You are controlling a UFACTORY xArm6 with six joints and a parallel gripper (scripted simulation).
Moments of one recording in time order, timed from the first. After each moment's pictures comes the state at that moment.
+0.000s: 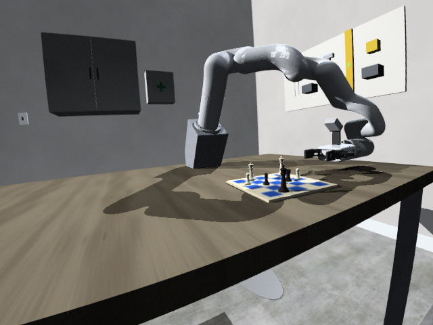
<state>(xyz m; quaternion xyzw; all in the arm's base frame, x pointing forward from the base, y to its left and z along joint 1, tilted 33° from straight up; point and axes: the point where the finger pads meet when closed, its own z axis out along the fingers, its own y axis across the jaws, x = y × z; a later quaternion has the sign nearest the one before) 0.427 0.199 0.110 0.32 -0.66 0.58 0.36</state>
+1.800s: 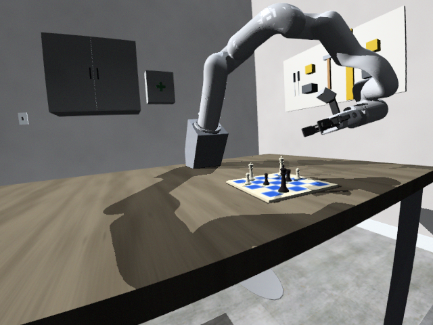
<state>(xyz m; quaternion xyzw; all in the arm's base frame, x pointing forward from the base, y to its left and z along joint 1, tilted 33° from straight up) 0.382 0.174 0.187 0.24 -0.78 0.51 0.27</state>
